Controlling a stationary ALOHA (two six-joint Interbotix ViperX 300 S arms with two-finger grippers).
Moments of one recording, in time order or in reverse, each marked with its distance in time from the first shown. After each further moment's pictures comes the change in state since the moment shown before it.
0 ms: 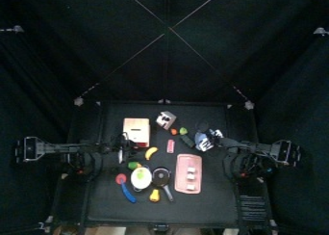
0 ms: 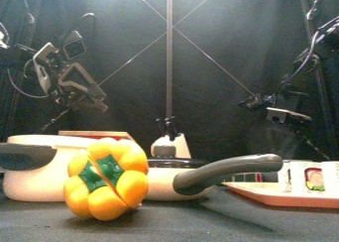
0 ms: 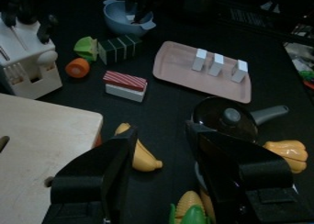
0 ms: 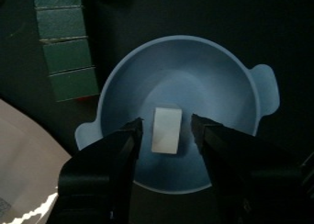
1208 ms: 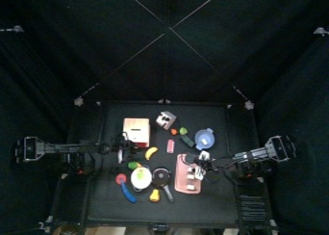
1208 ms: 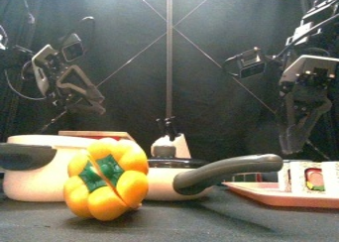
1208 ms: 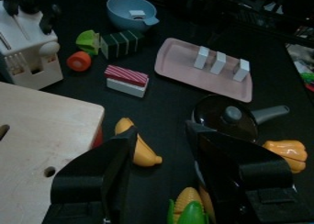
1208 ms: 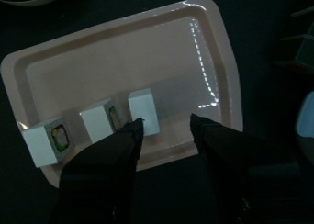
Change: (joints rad) left arm -0.002 0.002 0.015 -0.031 0.000 0.002; right arm 0.612 0.078 -0.126 0.084 0.060 -0.006
